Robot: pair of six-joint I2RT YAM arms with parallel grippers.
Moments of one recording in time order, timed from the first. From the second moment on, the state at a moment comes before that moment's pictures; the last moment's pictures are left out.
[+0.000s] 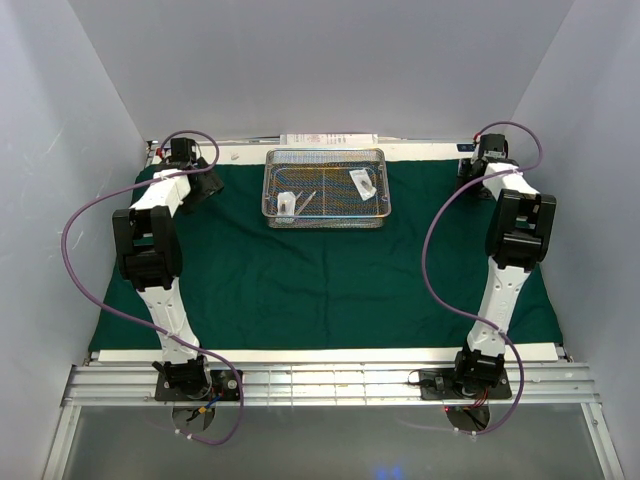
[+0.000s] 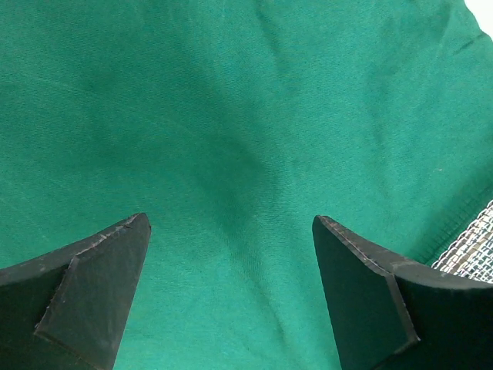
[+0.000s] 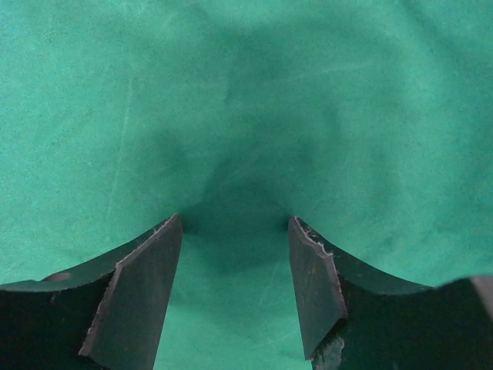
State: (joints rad) left arm 0.07 2.05 1.59 -0.52 -0.16 -0.54; right arm -0.15 2.26 1.76 -0.45 0.04 -0.02
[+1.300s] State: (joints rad) left arm 0.06 2.10 1.60 -0.52 -0.18 -0.52; right arm -0.19 2.36 1.95 -0.63 -0.11 -0.03
